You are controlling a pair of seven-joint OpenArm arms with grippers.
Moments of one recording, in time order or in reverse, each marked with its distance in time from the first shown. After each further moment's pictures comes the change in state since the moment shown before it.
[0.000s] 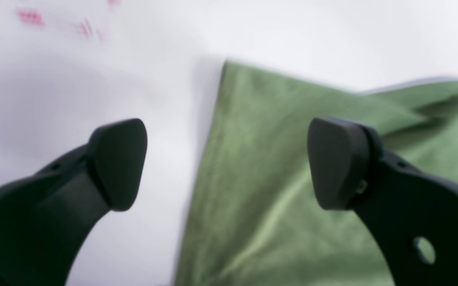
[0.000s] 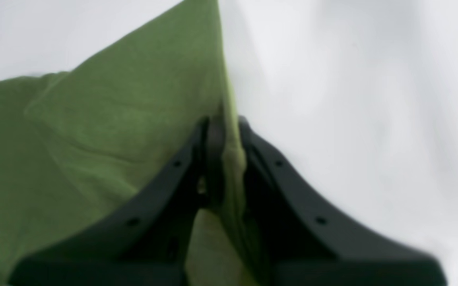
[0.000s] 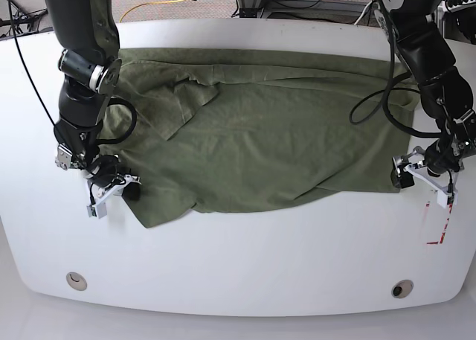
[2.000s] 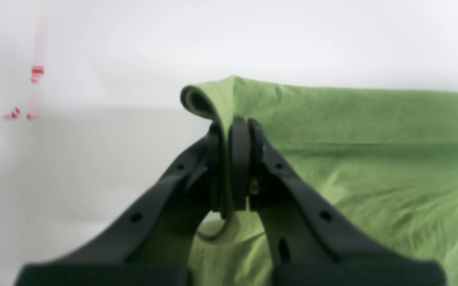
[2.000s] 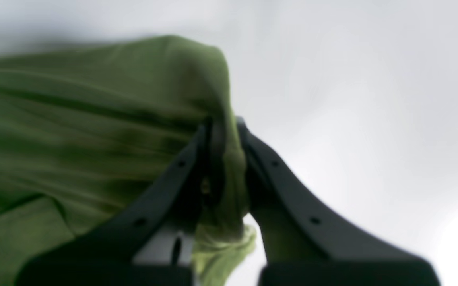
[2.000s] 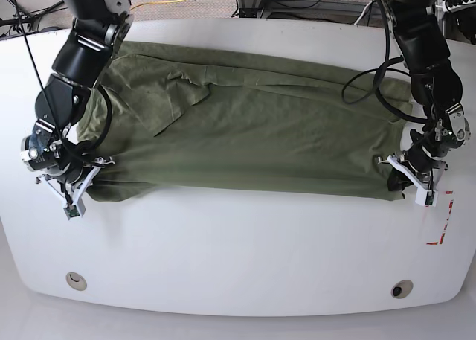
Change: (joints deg) left arm 4.9 0.0 6.6 1.3 -0.4 -12.1 -19.4; right arm -16.1 -2.1 0.2 56.6 0.0 0.3 -37.4
